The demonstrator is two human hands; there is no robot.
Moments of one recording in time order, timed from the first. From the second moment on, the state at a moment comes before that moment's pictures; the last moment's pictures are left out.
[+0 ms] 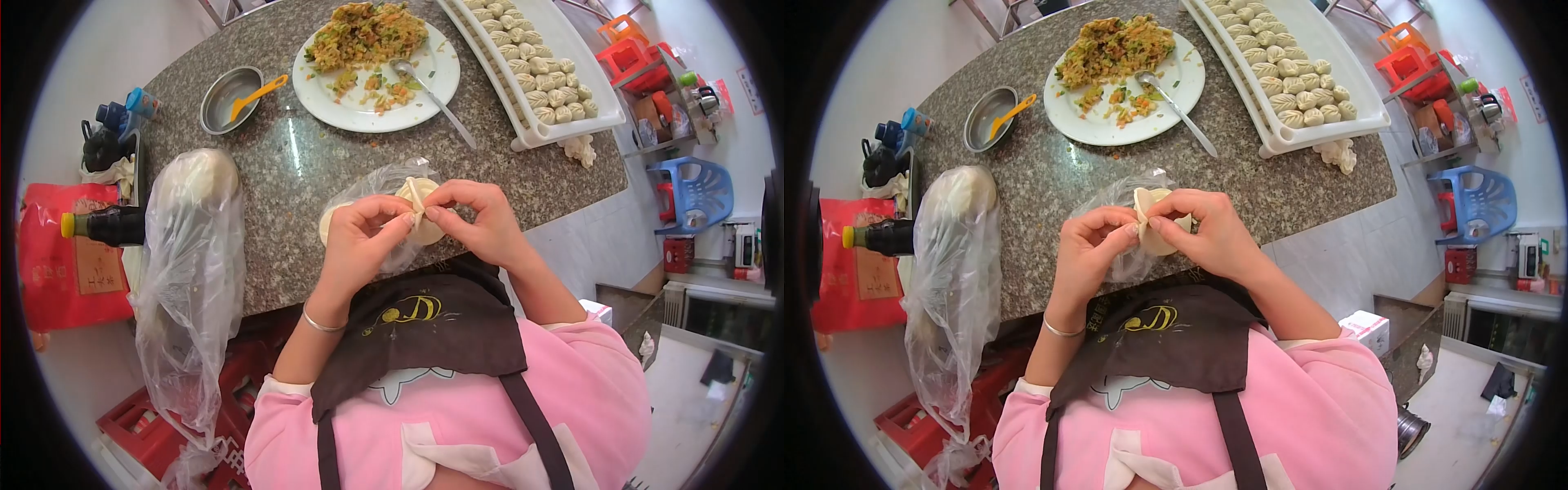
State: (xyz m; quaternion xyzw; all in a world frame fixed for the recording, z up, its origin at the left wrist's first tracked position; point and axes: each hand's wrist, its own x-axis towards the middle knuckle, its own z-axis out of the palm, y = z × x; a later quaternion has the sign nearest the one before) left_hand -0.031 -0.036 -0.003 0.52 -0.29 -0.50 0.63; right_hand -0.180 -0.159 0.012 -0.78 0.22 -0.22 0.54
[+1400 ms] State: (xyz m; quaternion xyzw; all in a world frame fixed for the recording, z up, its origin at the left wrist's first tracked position) left_hand -0.041 -0.037 -0.005 0.53 -0.31 -0.45 0.65; right_hand -0.175 -0.156 0.020 -0.77 0.23 -0.20 0.57
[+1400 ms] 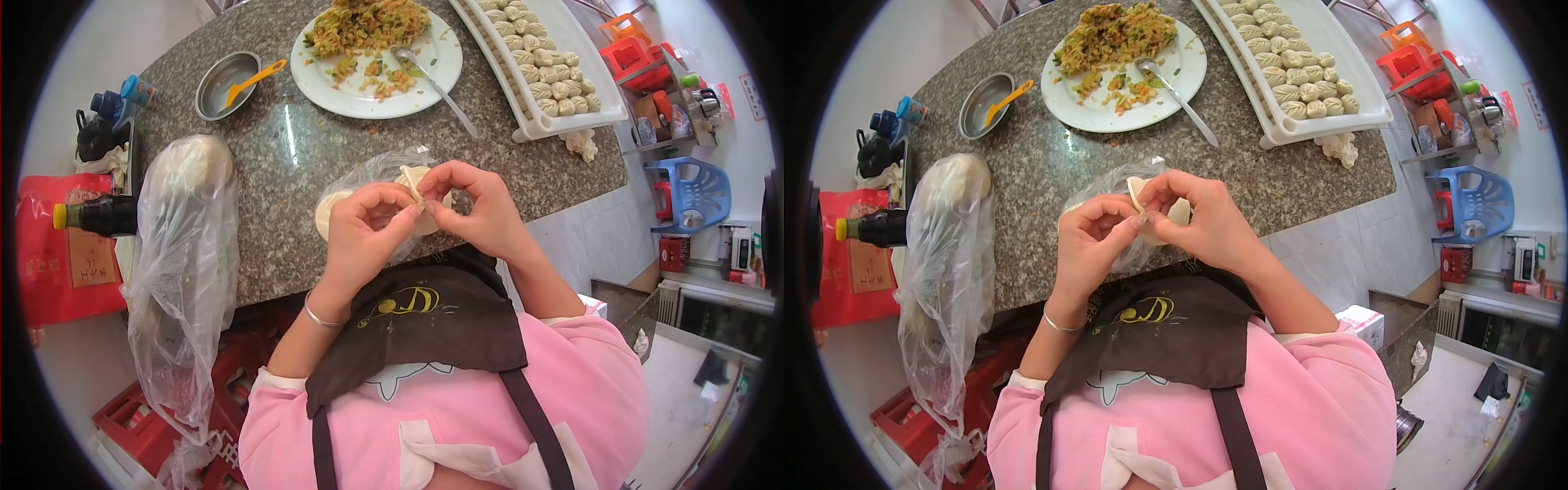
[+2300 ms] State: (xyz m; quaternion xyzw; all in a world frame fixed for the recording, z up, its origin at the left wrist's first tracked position) left_hand -0.038 -0.040 -0.013 0.47 -0.23 -0.50 0.69; right_hand -0.173 -0.158 0.020 -0.76 0.23 -0.22 0.56
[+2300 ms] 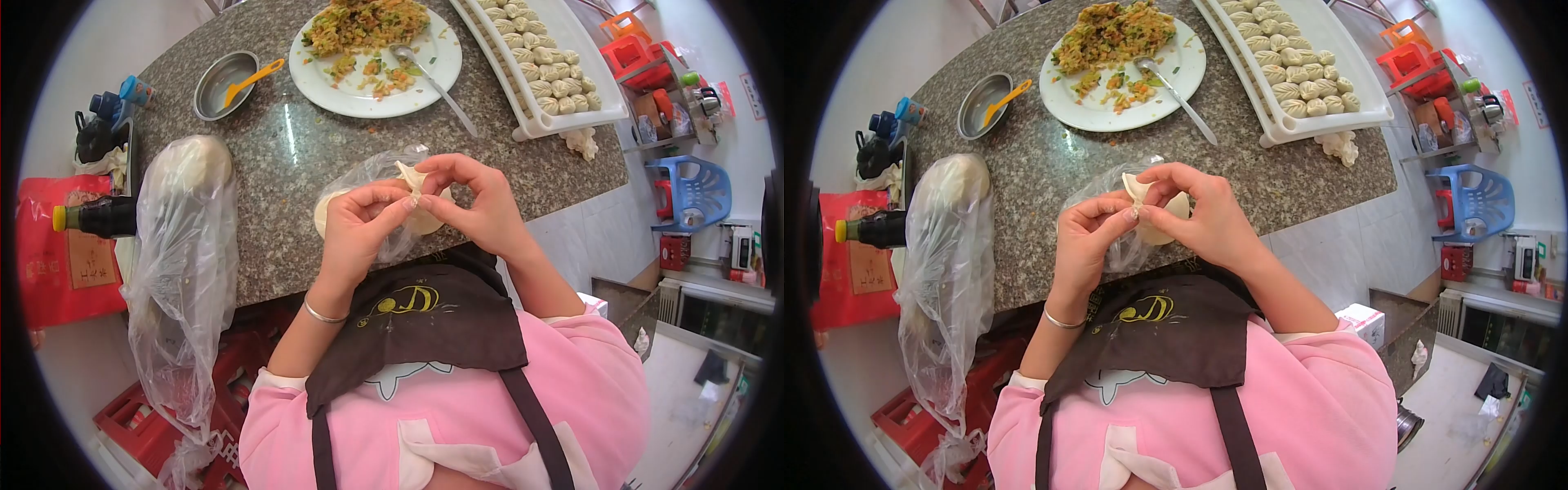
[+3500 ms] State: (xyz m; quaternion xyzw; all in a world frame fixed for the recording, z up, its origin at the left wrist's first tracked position) left_hand -0.024 -0.036 -0.024 0.21 -0.04 -0.64 0.73; right_hand -0.179 -0.181 -0.016 -0.18 0.07 -0.13 0.97
